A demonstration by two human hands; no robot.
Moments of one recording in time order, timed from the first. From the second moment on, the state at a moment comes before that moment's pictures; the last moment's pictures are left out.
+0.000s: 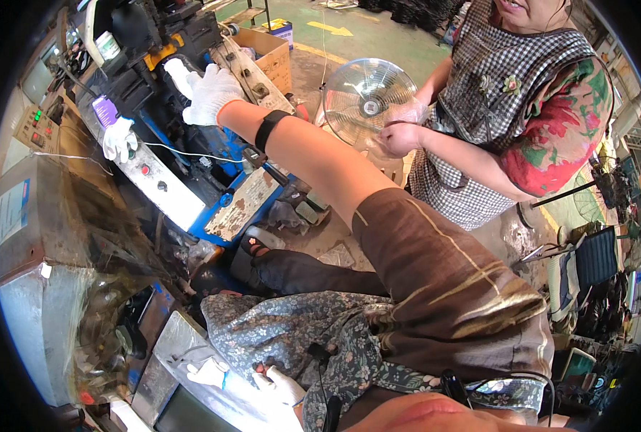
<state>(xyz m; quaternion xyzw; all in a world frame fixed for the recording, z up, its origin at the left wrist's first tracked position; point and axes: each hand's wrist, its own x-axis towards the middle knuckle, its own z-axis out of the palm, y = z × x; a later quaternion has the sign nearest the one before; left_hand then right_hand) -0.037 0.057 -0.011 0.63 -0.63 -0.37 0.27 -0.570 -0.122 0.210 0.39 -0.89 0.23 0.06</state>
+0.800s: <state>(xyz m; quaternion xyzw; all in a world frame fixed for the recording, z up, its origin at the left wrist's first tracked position) -0.017 0.012 0.059 0.30 -0.33 -0.80 0.40 -0.226 0.085 0.079 0.56 -0.34 0.52 -0.55</state>
